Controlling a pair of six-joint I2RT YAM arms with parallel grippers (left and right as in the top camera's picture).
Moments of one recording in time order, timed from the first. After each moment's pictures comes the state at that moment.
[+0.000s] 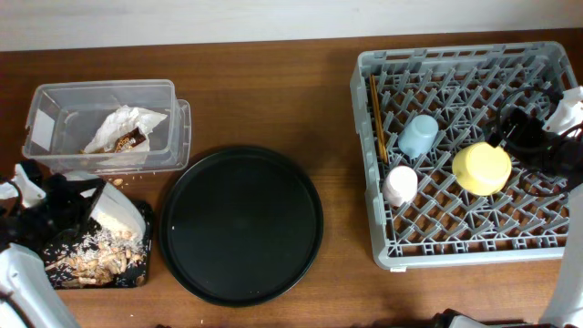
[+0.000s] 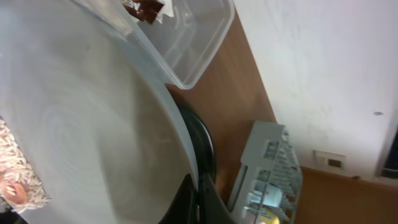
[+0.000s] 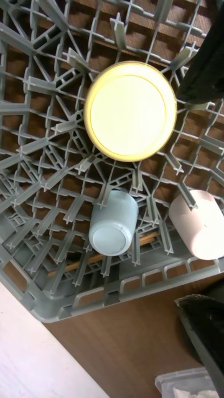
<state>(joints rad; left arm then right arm) 0.78 1.30 1.14 -0.98 0.85 -0.31 -0.51 1.39 1.38 -0.99 -0.40 0.16</state>
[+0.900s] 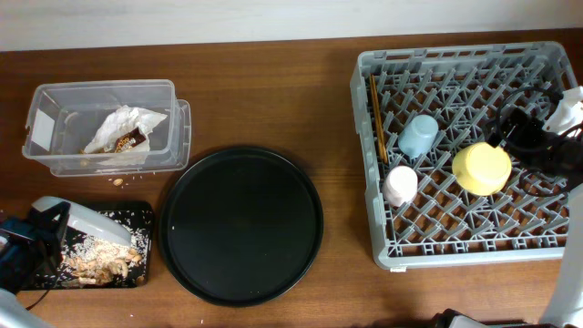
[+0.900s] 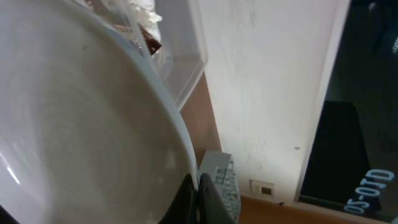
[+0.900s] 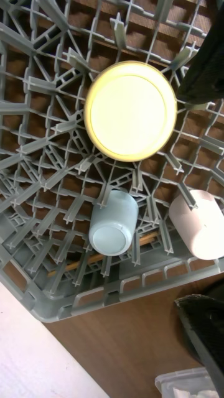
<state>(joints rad) 1.14 1.32 1.03 -1.00 1.15 -0.20 -0.51 1.39 1.38 -0.99 -0.40 0.16</state>
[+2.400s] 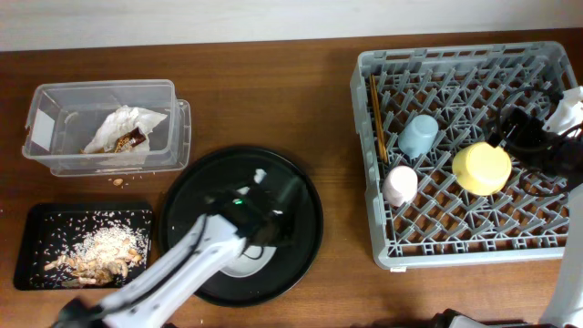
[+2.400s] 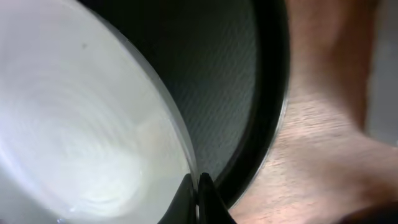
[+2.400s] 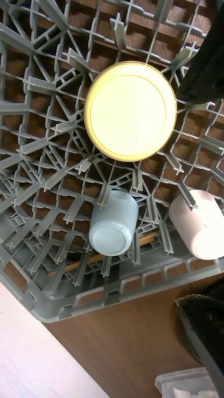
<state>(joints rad) -0.71 1.48 1.03 -0.88 0.05 -0.59 -0.51 1.39 1.38 -0.99 -0.40 0.16</state>
